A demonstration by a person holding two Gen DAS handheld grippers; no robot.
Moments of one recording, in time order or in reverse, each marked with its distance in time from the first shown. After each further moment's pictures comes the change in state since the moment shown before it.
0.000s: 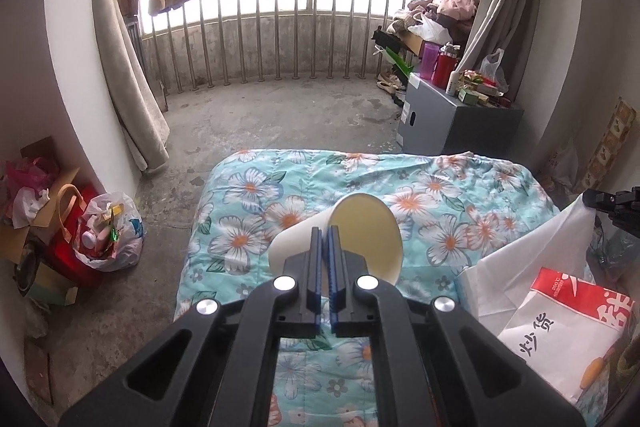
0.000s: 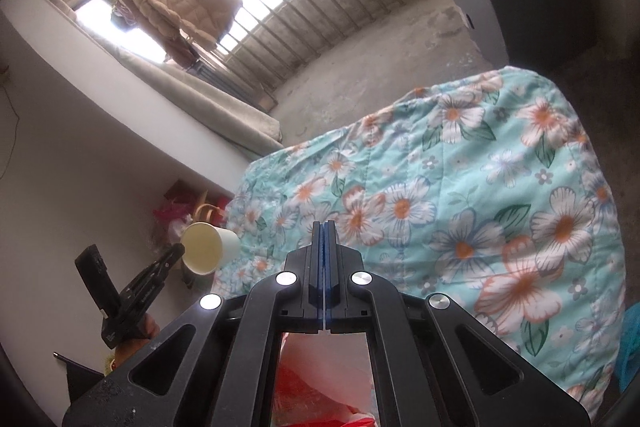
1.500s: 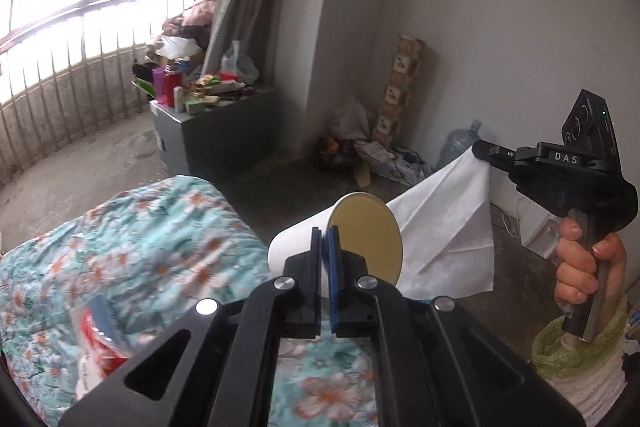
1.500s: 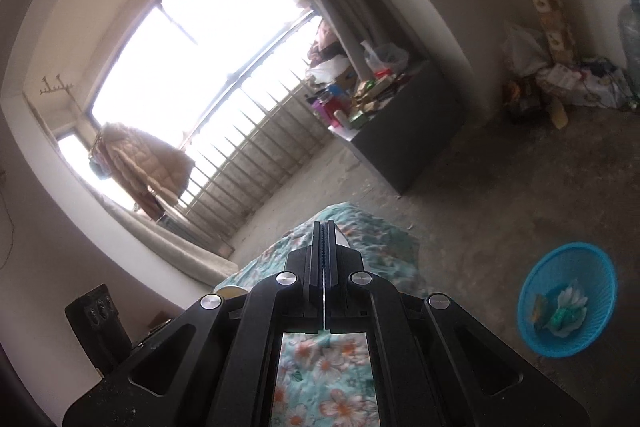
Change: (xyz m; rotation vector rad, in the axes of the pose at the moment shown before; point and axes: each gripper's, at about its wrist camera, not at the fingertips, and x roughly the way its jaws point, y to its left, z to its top) left arm -0.116 -0.376 -0.028 0.395 0.017 -0.649; right arm -0.323 -0.138 -0.098 0.217 -0.540 -0.168
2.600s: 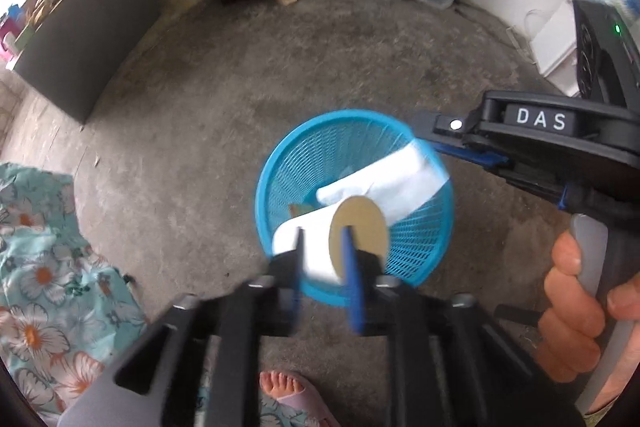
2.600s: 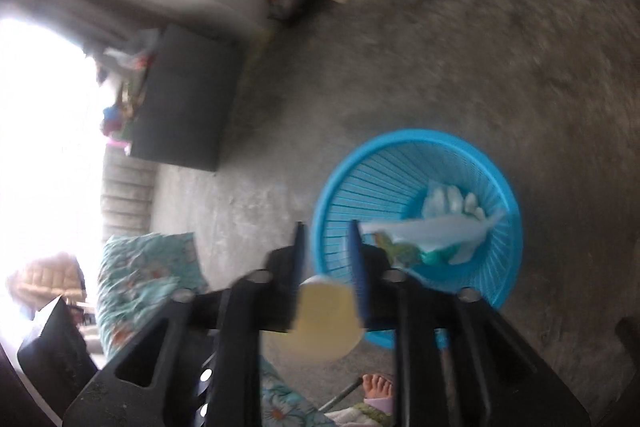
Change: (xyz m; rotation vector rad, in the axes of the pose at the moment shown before) left arm 0.391 -0.192 -0.115 0.264 0.631 -0.013; right arm 0.066 -0.332 -0.072 0.551 0.177 -0.436
